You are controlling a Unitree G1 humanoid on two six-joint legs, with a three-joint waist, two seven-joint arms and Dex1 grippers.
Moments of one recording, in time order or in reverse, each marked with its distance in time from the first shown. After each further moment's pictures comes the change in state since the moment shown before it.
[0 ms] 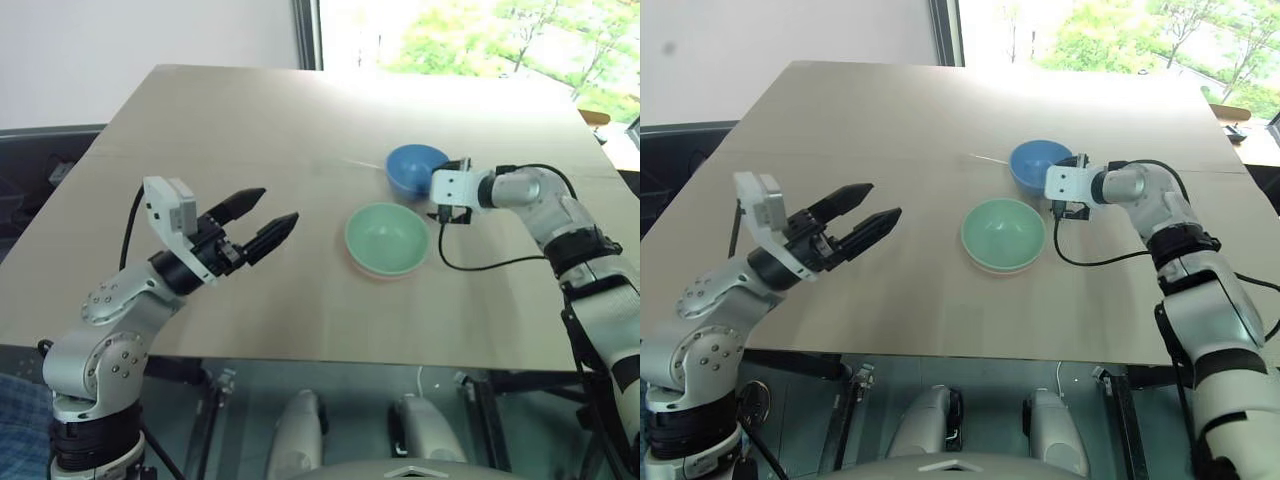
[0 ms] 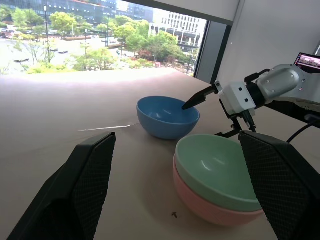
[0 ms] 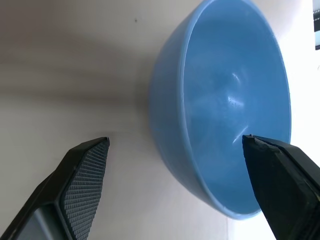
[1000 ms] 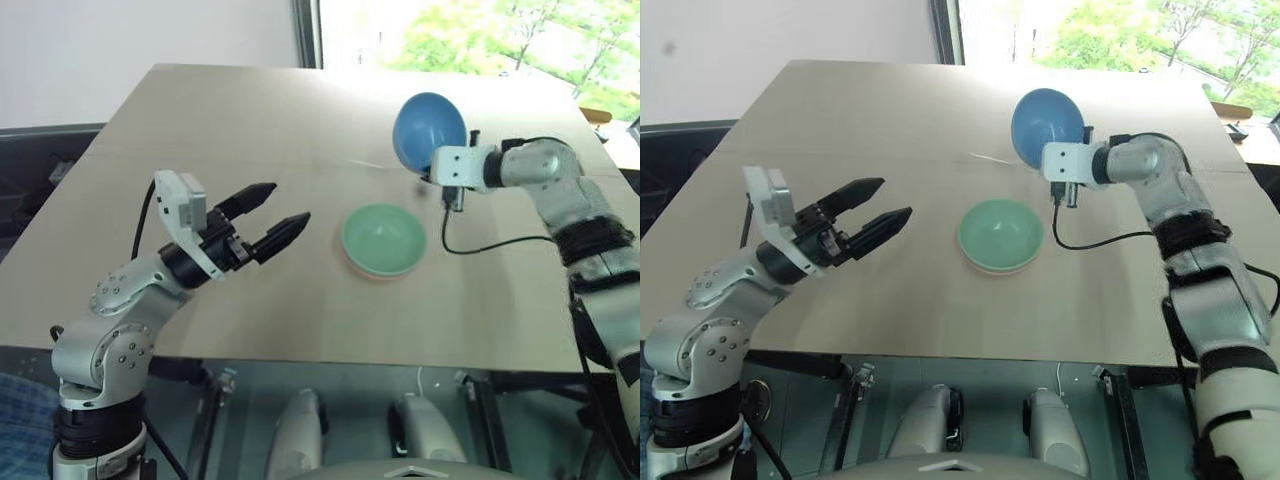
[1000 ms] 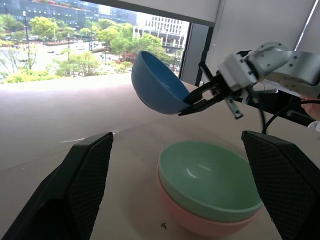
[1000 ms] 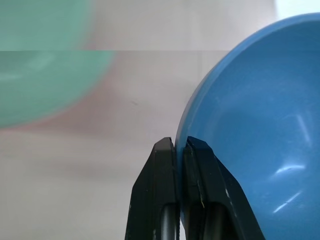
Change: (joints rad) left arm -0.064 0.037 -0.066 0.065 -0.012 -0.041 -0.059; right arm 0.119 -0.147 -0.126 -0.596 0.284 0.188 0.437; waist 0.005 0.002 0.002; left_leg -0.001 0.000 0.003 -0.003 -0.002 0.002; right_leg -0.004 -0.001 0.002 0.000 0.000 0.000
